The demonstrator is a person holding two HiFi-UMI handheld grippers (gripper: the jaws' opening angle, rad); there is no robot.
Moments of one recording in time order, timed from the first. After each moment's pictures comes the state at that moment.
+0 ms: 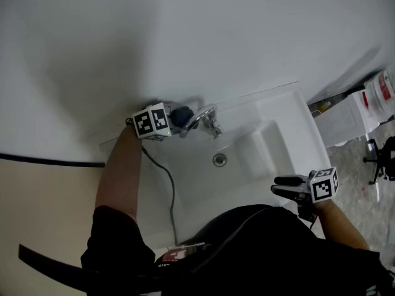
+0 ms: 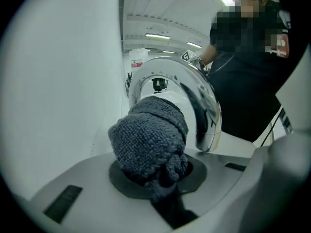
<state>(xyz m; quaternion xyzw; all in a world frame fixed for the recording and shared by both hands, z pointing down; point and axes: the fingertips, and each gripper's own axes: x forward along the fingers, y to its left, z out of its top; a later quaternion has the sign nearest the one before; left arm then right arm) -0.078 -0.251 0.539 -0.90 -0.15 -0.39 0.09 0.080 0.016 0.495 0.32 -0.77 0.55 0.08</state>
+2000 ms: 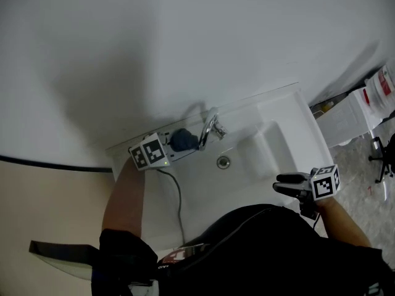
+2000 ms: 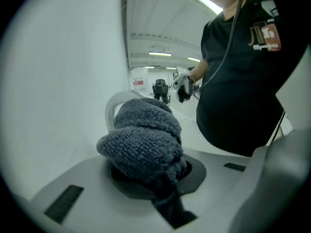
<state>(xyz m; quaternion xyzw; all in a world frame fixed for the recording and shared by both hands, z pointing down) -0.092 -0.176 0.505 -0.95 -0.13 -0.29 0.07 0.085 0.015 0.489 0.33 -0.78 0.53 0.08</state>
